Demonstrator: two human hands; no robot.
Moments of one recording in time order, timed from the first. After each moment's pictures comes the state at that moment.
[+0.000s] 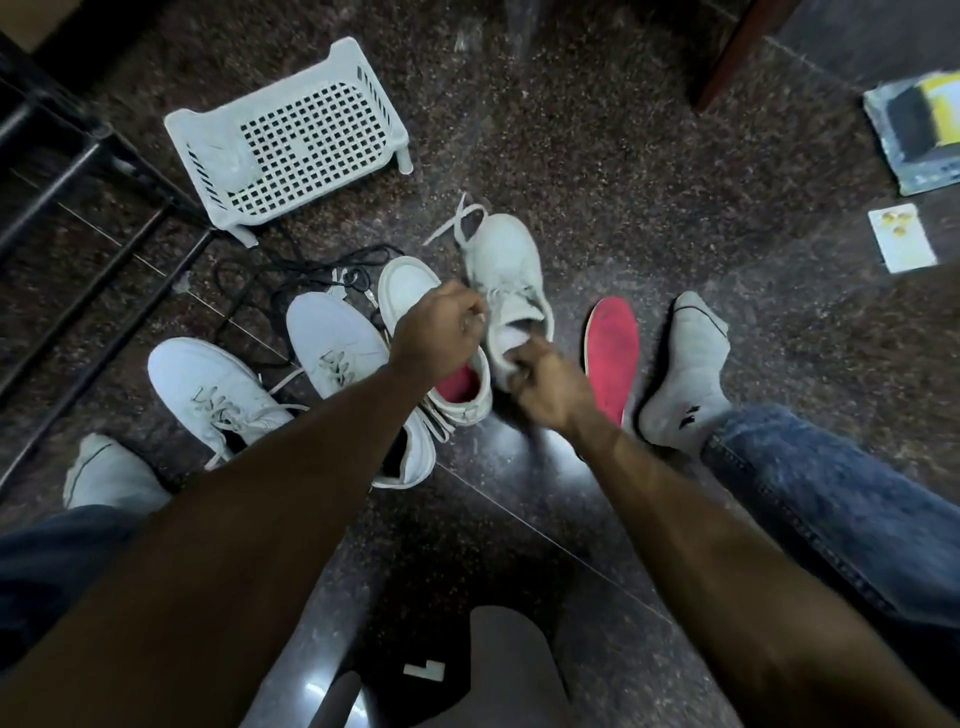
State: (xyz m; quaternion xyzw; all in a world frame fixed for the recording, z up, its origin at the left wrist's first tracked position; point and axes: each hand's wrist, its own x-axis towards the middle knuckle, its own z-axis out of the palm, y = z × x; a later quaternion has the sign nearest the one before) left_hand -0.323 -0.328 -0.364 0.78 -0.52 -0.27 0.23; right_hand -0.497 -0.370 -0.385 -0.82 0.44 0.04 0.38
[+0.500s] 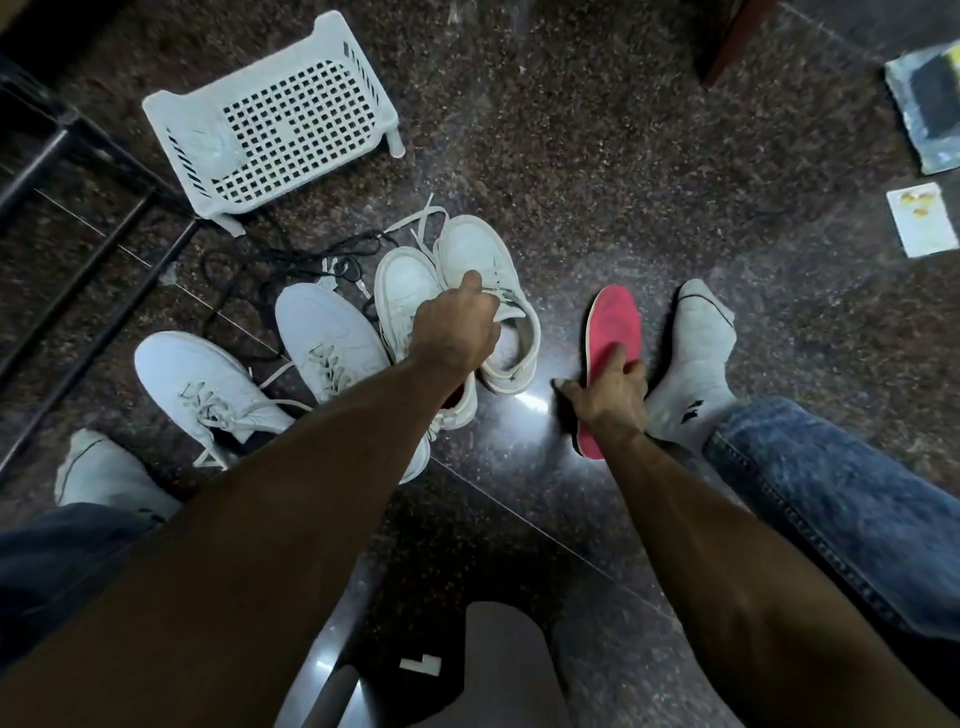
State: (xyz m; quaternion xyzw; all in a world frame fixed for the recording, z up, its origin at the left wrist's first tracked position) left_hand -0.350 -0.353 -0.365 0.79 -0.58 -0.21 -0.03; right_hand -0.552 -0.380 -0.432 -0.62 0.71 0.12 0.30
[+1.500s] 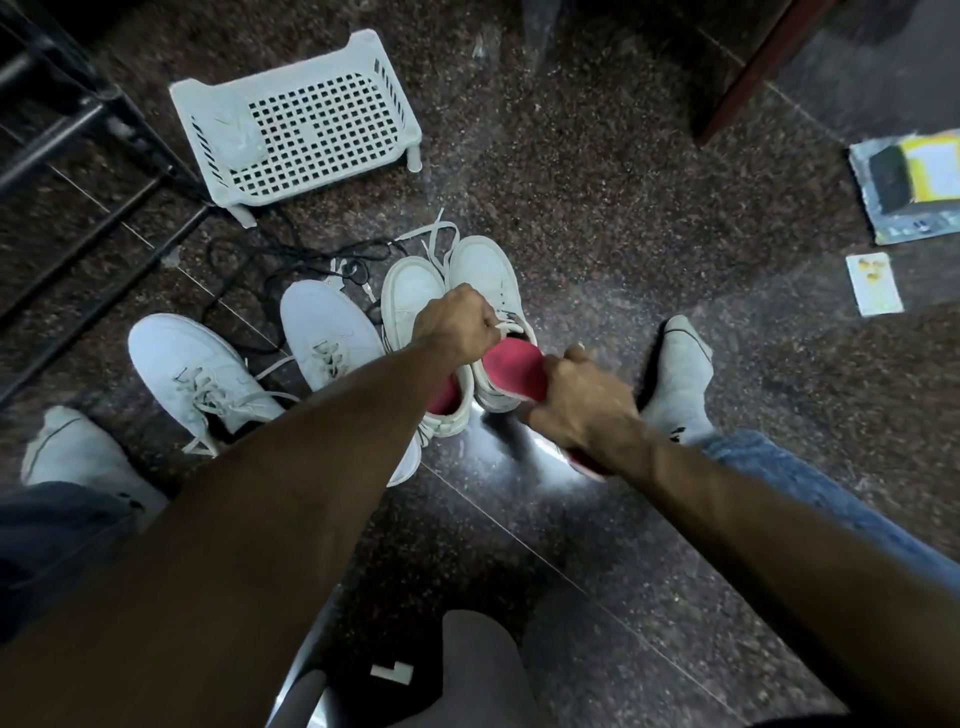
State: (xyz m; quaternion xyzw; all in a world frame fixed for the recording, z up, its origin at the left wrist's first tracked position) left_hand -0.334 -0.359 -0.362 0.82 -0.45 -0.35 0.09; right_hand -0.499 -0.374 -0.294 -0.82 0.47 0.25 0.20
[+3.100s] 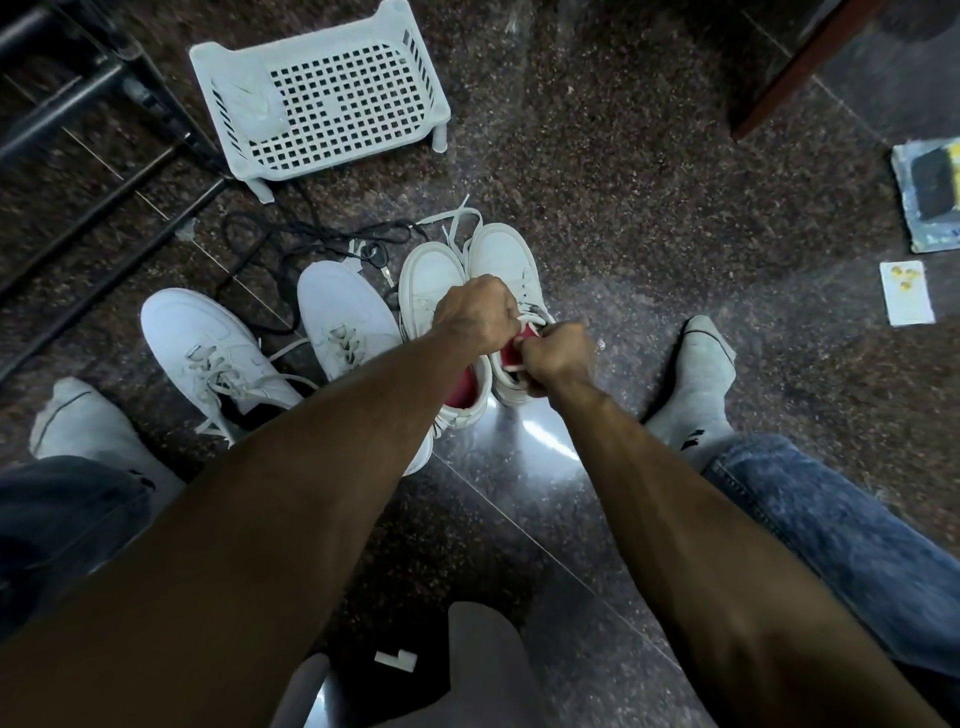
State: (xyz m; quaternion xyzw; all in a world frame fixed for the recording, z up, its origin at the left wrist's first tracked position) left_hand -0.329 -0.362 -0.368 0.82 -0.42 -0.37 0.11; right_hand -0.445 -0.386 -0.367 -0.57 0.68 0.04 0.46
